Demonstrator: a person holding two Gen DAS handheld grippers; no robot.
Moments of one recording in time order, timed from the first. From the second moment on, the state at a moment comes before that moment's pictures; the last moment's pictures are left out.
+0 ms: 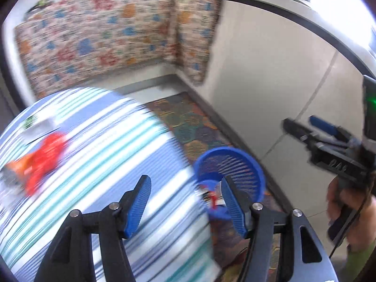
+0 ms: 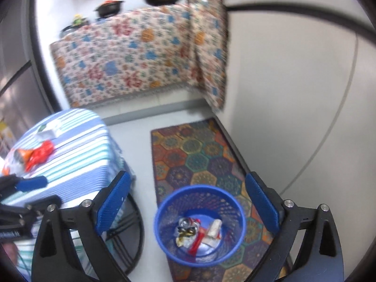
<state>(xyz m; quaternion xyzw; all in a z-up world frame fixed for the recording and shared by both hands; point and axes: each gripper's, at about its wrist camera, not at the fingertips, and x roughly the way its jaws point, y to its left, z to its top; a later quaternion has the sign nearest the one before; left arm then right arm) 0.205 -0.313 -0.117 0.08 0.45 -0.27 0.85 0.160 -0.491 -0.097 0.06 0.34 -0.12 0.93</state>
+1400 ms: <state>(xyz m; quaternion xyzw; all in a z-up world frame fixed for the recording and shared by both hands) 0.331 0.091 -0.181 0.02 0.45 -0.04 0.89 0.234 -0.202 -0.186 -0.07 0.45 0.17 0.88</state>
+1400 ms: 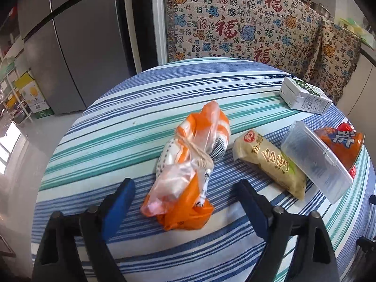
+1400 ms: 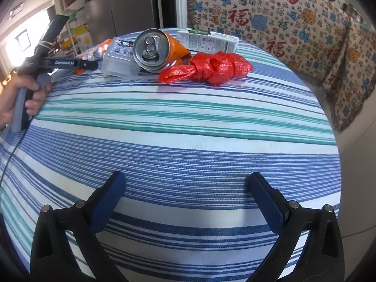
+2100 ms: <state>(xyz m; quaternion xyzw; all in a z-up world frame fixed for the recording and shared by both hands) 0.180 0.035 -0.173 0.00 0.44 0.00 0.90 0.344 -0.204 -0.174 0.11 0.46 0.14 0.87</state>
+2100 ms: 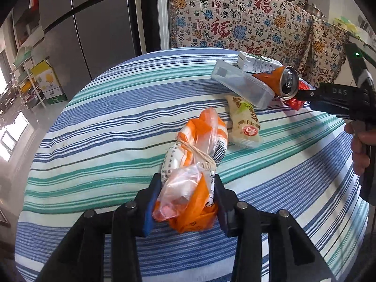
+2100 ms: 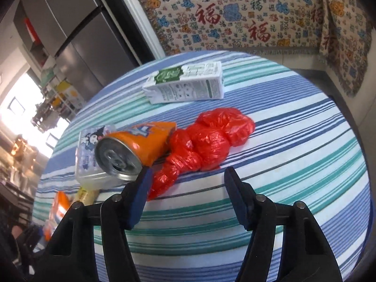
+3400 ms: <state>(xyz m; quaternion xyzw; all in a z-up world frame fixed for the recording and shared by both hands) 0.182 0.036 -0.160 -0.03 0.49 -0.09 0.87 0.259 -0.178 -0.171 -0.08 0.43 0.25 0.87</state>
